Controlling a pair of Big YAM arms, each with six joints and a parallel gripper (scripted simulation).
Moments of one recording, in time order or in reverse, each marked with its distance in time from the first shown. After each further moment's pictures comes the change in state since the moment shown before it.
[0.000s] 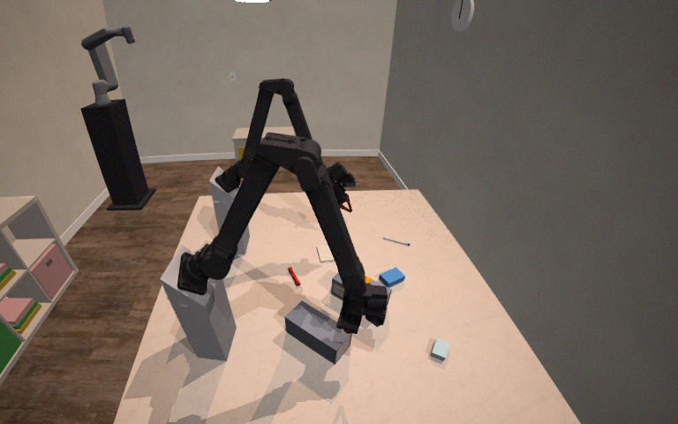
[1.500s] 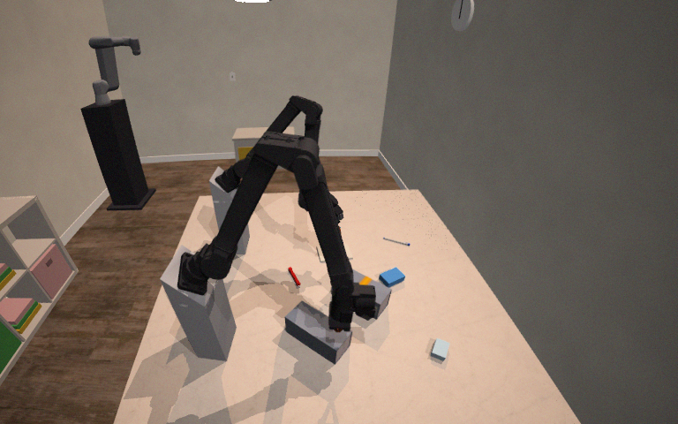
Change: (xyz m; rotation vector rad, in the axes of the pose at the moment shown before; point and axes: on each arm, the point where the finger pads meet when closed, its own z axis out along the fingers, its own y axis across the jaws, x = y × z) left arm 0.085 -0.139 0.061 0.275 -0.115 0.405; right arm 0.034 -0.001 0.007 -0.006 0.002 -0.251
